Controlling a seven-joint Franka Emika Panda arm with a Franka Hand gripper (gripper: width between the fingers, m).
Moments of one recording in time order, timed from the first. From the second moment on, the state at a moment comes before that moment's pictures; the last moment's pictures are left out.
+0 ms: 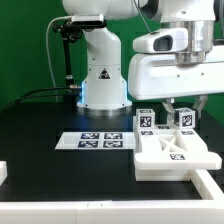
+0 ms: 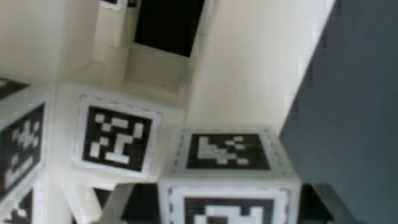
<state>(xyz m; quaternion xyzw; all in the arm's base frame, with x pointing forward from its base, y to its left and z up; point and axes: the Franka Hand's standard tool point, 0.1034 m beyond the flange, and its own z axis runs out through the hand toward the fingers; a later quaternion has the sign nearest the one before) 0.533 0.124 0.112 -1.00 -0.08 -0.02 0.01</state>
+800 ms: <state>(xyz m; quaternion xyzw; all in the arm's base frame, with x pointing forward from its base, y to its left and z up) 0.533 0.122 0.112 -0.92 0.38 0.00 0.03</state>
